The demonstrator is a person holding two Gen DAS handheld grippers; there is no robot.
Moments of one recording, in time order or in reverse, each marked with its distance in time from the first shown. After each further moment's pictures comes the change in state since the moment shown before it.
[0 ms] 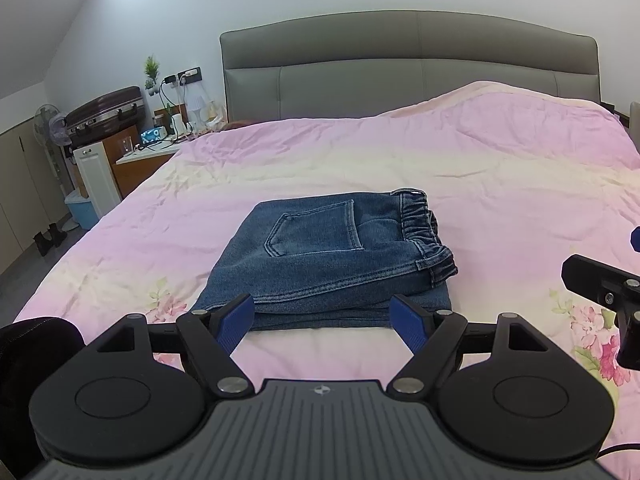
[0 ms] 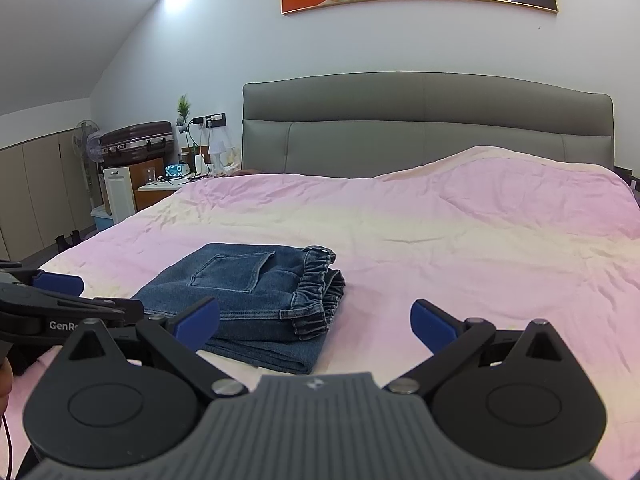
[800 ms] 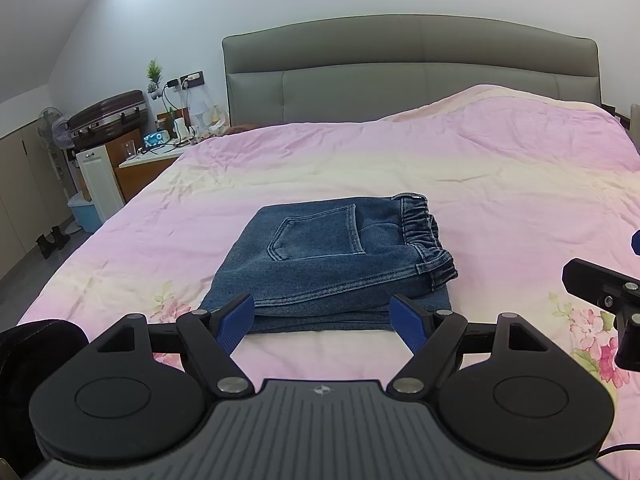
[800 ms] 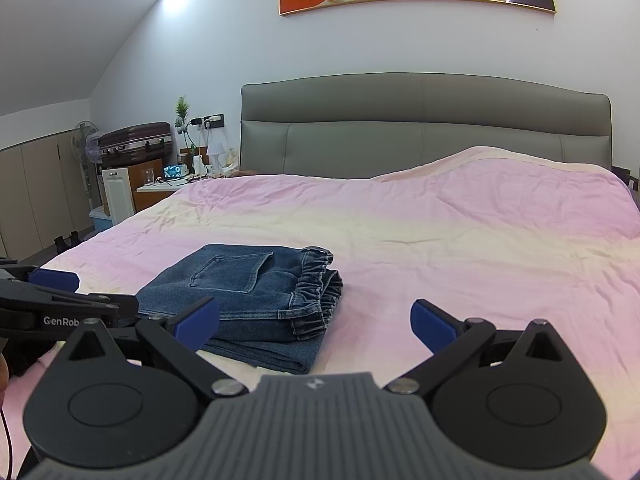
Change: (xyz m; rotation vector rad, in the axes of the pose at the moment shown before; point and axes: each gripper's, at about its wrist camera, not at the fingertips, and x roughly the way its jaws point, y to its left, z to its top) left arm -0.010 0.000 0.002 -0.003 -0.010 0.009; right arm -0.002 0.001 0.002 0.003 -0.002 -0.006
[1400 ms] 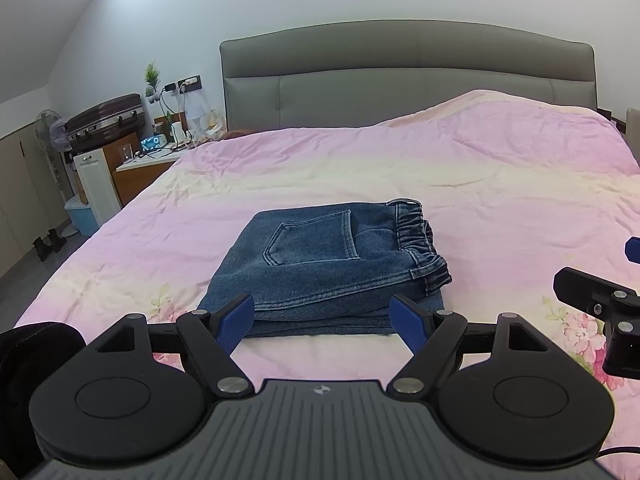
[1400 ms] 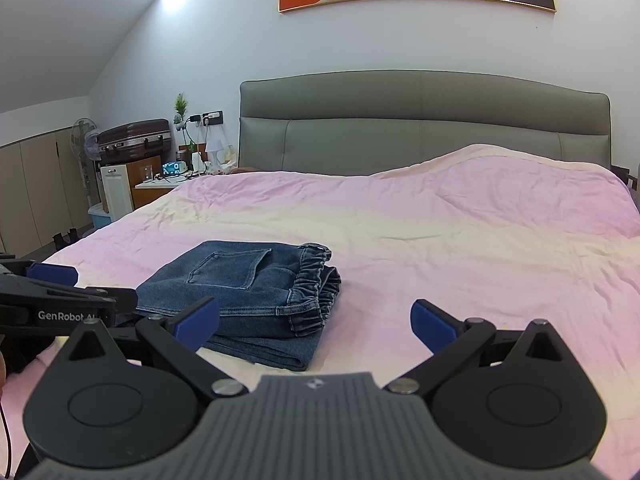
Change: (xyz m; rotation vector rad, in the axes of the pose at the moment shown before) left arm -0.002 0.001 0.002 0.001 -0.015 -0.013; right arm 0.000 0.001 0.000 -0.003 0.008 -0.007
